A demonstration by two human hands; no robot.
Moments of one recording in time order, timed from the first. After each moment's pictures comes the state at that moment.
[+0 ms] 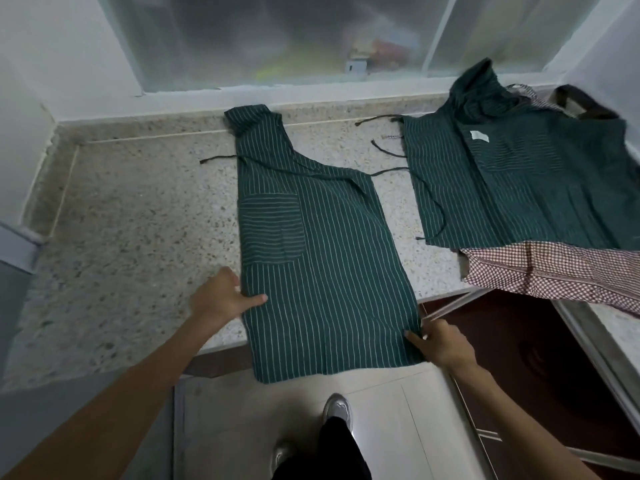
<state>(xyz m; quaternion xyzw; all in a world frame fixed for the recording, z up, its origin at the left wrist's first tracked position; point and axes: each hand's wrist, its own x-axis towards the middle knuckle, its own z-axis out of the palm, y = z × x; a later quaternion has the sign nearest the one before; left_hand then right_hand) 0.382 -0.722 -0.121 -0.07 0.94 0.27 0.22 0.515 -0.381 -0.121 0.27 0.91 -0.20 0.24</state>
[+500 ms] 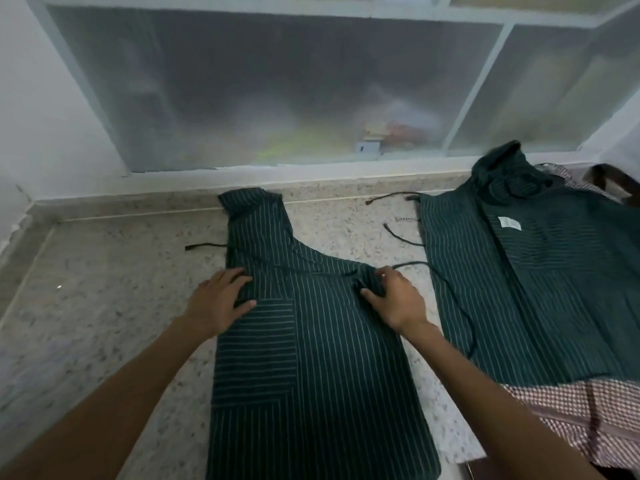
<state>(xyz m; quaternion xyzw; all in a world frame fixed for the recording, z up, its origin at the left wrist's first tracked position) 0.176 -0.695 -0.126 0.16 0.97 0.04 0.16 0.226 -0.385 -0.105 0.14 0.96 -0.23 0.06</state>
